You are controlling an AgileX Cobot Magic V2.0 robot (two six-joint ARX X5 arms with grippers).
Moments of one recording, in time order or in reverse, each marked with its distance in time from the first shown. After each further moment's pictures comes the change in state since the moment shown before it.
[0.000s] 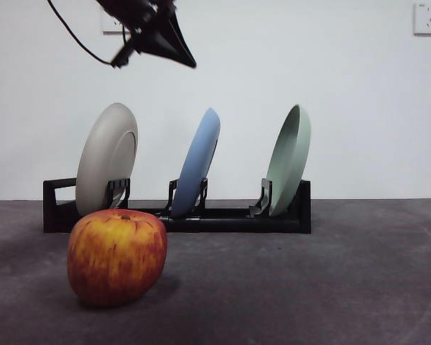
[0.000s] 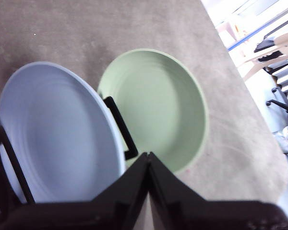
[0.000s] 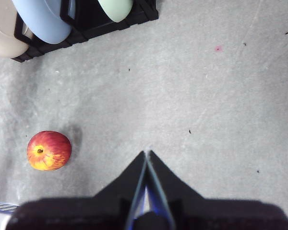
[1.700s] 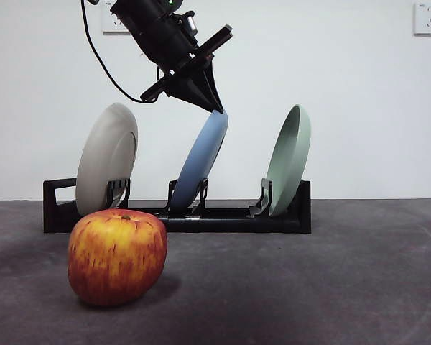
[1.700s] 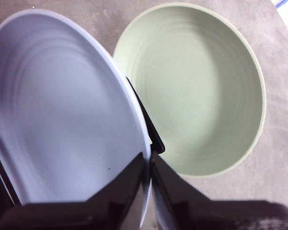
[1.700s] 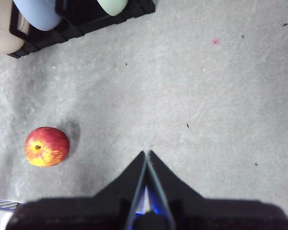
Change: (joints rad) left arm -0.106 0.126 0.023 0.011 -0.171 0.079; right arm 0.000 0.000 0.000 -0.022 0.002 0.000
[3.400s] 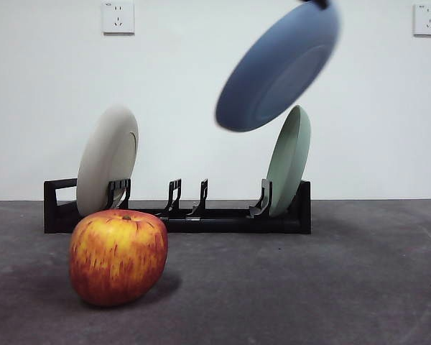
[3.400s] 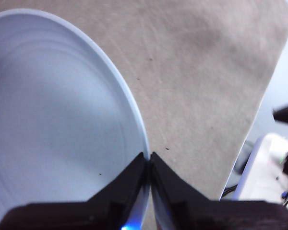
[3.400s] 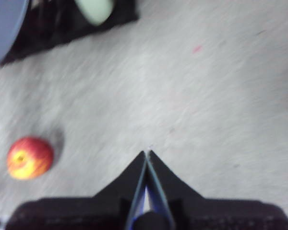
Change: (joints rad) left arm -0.453 0.000 0.420 -0.512 -0.208 0.218; right arm 0.000 -0.042 0.000 -0.003 0.094 0.015
